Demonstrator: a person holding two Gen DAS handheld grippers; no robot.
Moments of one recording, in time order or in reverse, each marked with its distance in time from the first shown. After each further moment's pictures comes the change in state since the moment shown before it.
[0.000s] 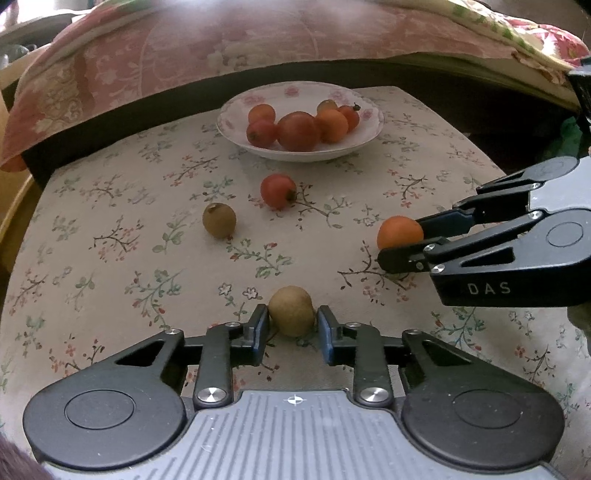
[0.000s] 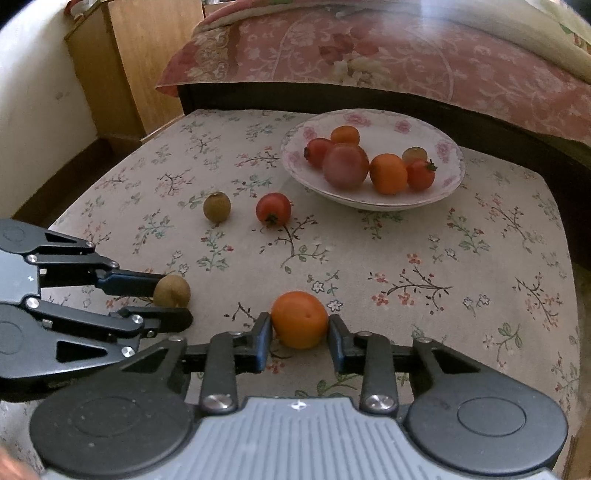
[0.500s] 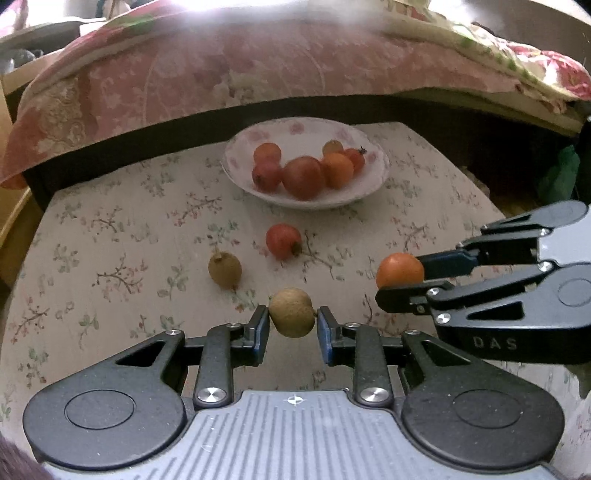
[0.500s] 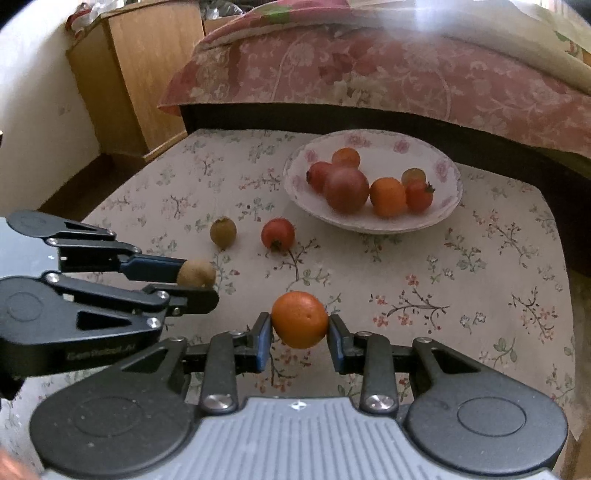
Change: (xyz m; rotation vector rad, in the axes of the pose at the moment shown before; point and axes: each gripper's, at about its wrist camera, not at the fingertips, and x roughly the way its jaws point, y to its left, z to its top) left arm -0.004 0.006 0.022 -0.034 -0.073 -0.012; right arm -0.011 0.001 0.010 0.018 -0.046 0.012
